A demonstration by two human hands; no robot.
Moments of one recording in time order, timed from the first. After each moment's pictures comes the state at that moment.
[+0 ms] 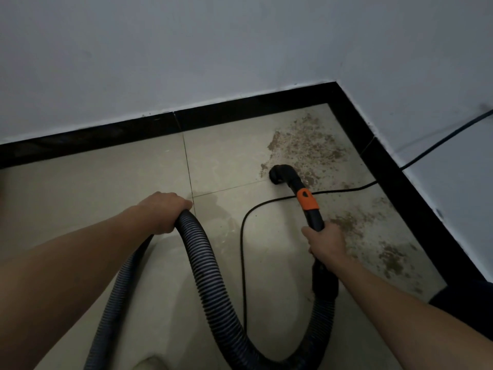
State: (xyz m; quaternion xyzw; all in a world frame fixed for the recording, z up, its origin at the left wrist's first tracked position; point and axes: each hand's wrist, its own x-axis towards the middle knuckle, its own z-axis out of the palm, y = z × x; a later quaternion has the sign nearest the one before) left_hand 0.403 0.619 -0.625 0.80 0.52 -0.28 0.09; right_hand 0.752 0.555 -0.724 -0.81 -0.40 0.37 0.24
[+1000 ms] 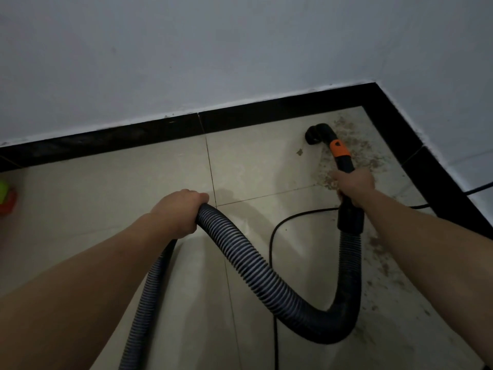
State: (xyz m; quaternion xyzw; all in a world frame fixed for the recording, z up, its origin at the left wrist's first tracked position) left_hand 0.376 0.641 -0.629 0.77 0.61 -0.15 0.15; right_hand 0.756 0.750 -0.742 -0.83 -0.35 0.34 0.28
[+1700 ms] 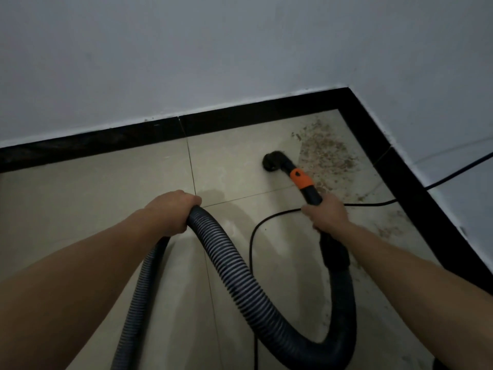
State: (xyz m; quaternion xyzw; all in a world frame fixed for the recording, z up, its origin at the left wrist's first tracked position) left_hand 0.396 0.652 -0.632 0.79 0.57 -0.17 0.14; right_hand 0.736 0.659 -0.714 -0.79 -0.47 0.36 0.18
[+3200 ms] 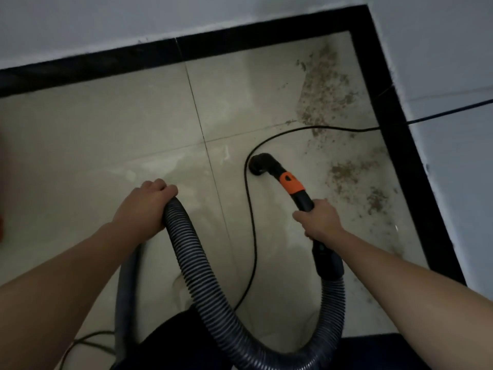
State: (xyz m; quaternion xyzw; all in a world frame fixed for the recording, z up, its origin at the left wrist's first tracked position) left_hand 0.329 0.533 -0.569 0.75 0.59 -0.15 0.24; right_hand 0.684 0.508 -0.616 -0.81 -0.39 0.44 0.00
